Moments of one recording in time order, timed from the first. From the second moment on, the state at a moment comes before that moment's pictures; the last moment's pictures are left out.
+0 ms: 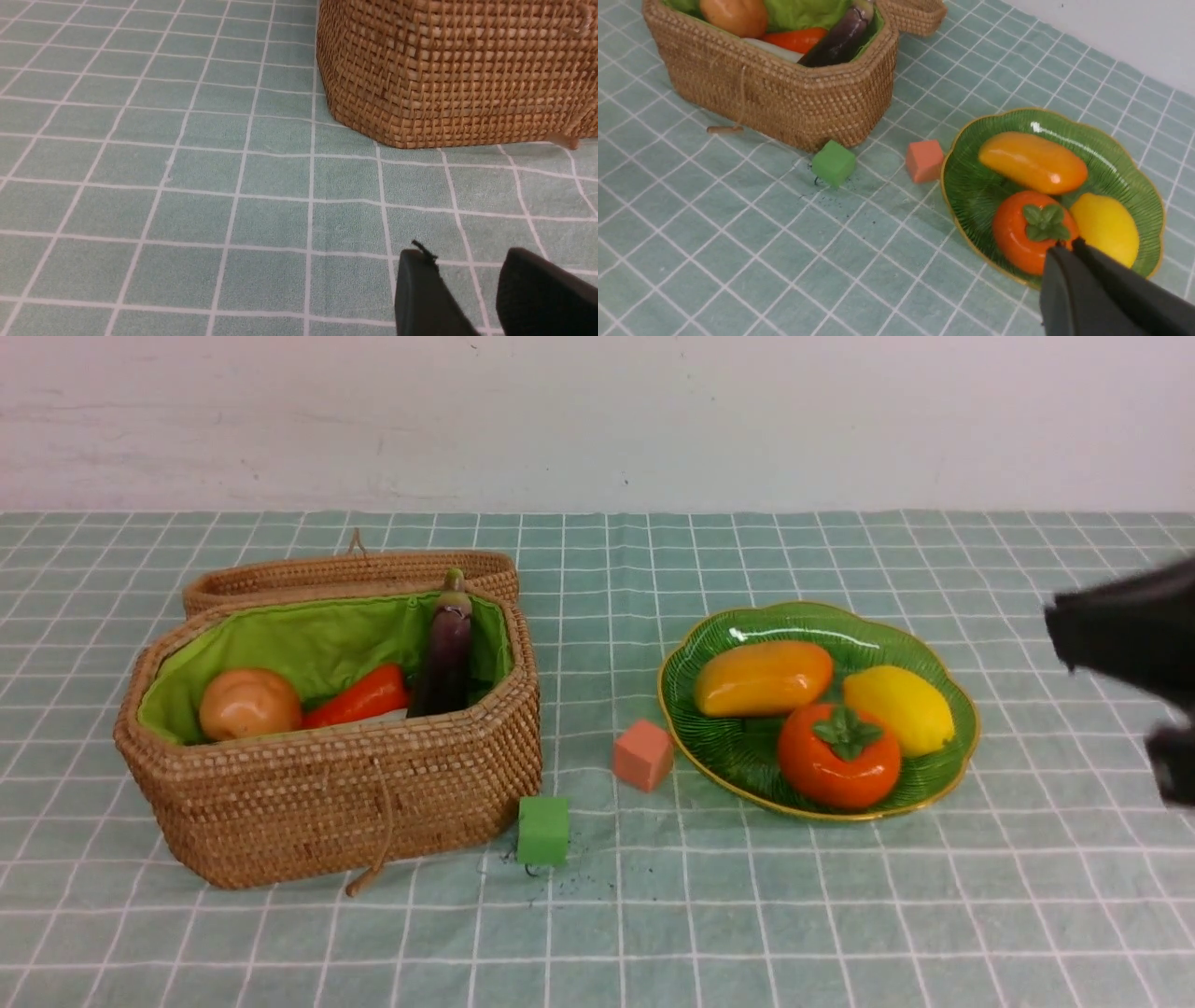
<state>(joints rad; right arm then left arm) 0.53 0.83 -0.96 0.07 0.70 -0.19 -0.02 -0.01 0.03 0.10 0.39 -0.21</state>
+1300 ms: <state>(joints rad) 0.27 0.34 -0.54 0.15 0.79 -0.06 -0.02 -0.01 0.03 0.10 0.39 -0.21</state>
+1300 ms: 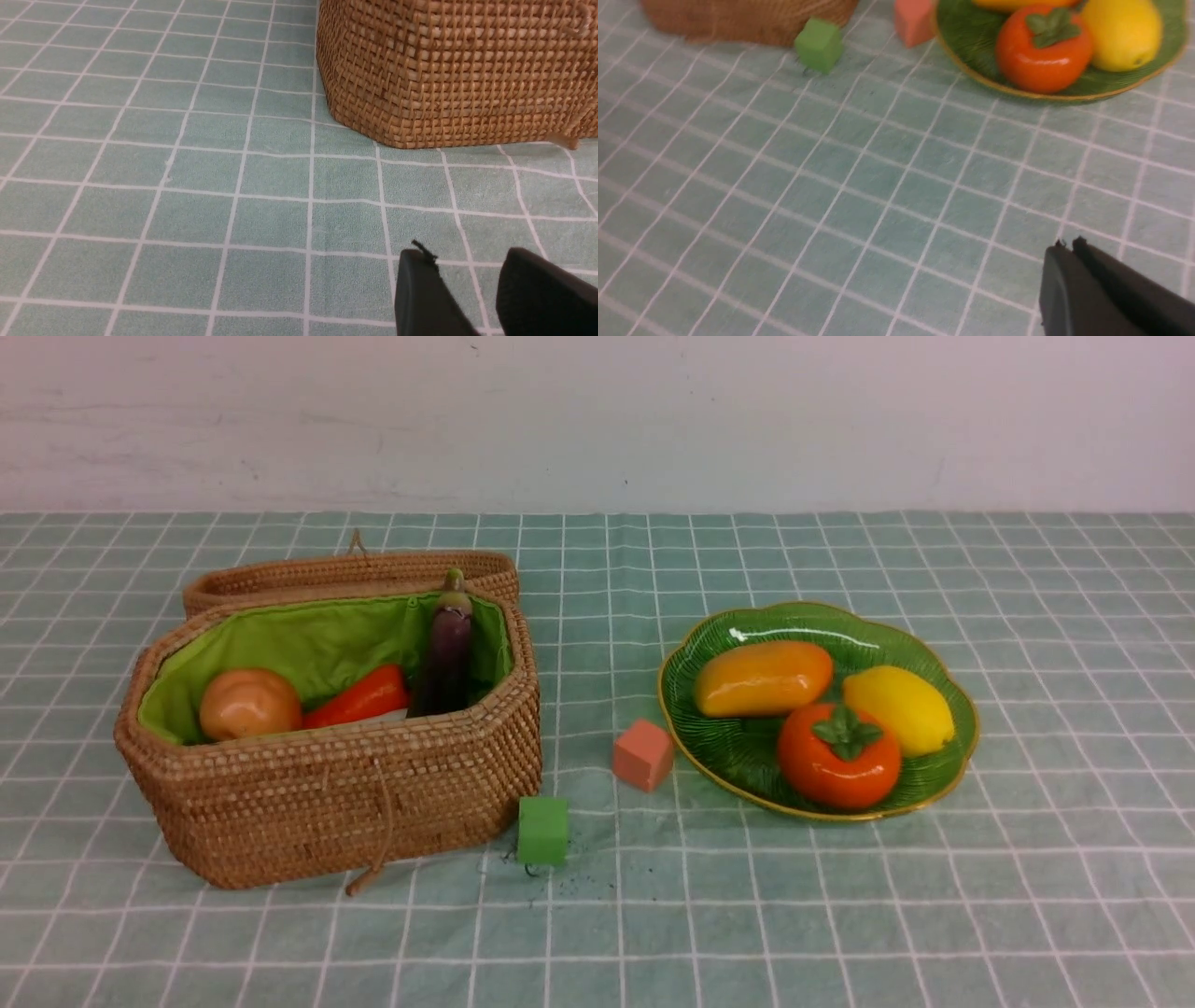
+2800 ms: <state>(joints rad) -0.05 -0.01 0.02 0.18 0.39 -0.05 -0.02 -0.01 0.03 0.10 0.39 -0.21</state>
